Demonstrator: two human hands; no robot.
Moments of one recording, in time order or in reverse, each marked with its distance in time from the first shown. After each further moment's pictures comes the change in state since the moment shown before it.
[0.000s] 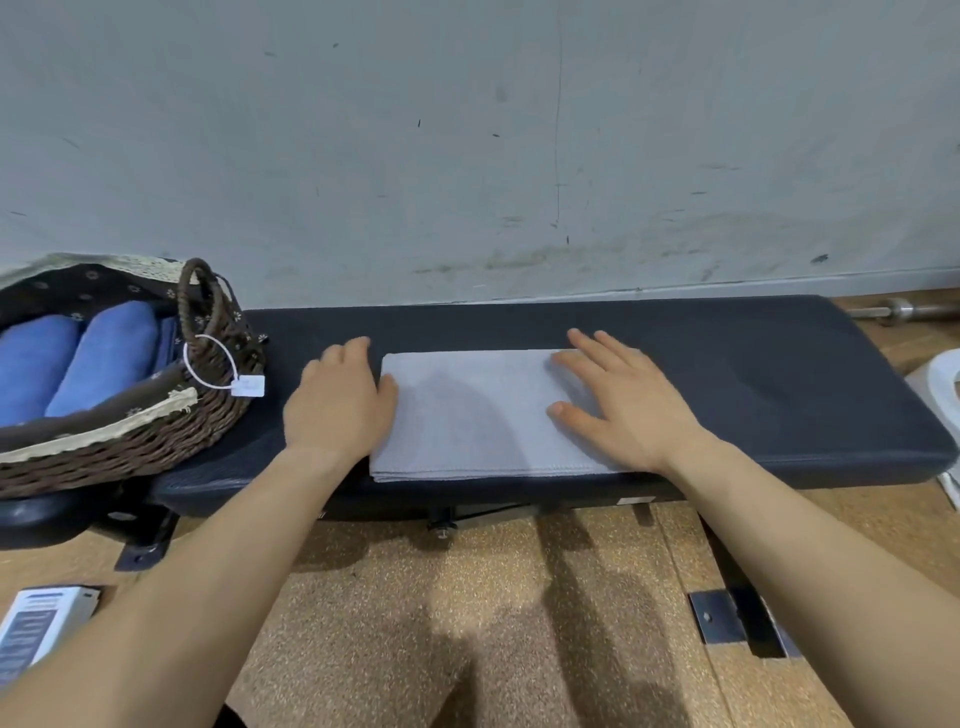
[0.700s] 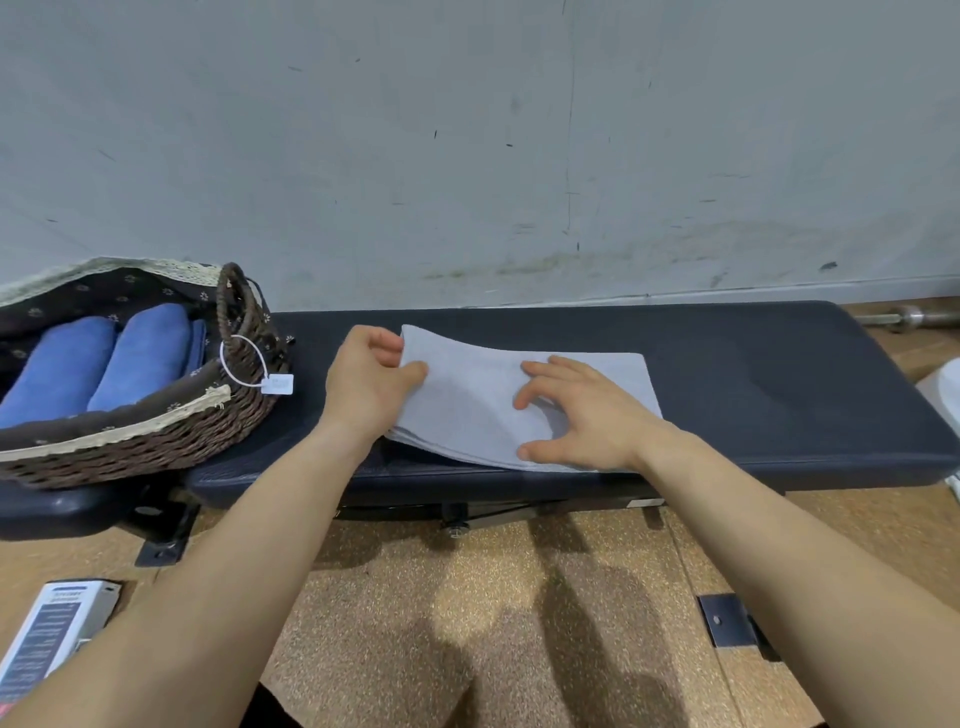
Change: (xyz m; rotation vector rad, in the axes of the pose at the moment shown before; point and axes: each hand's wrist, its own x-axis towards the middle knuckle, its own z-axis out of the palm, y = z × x) left_hand -0.002 0.014 -0.020 -0.834 0.009 -0.206; right_hand 0.016 -0.037 0.007 0.195 -0.161 -0.123
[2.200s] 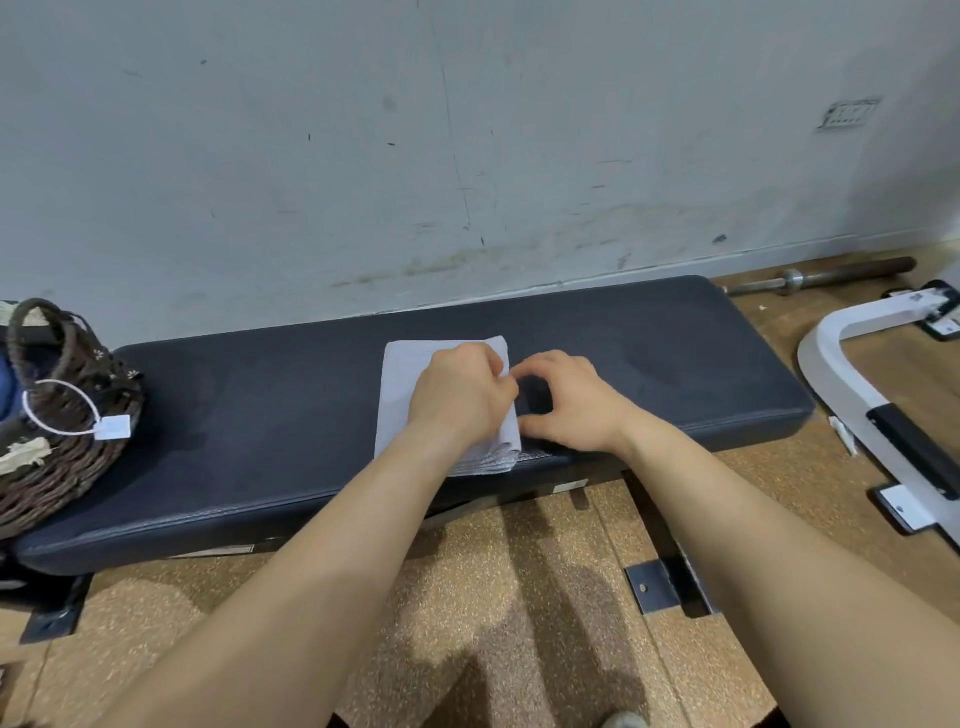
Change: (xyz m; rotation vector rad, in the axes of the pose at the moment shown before) left_hand -0.057 0.074 0.170 0.525 -0.349 0.299; right_hand -0.057 0.077 -0.031 0.202 0.094 0.309
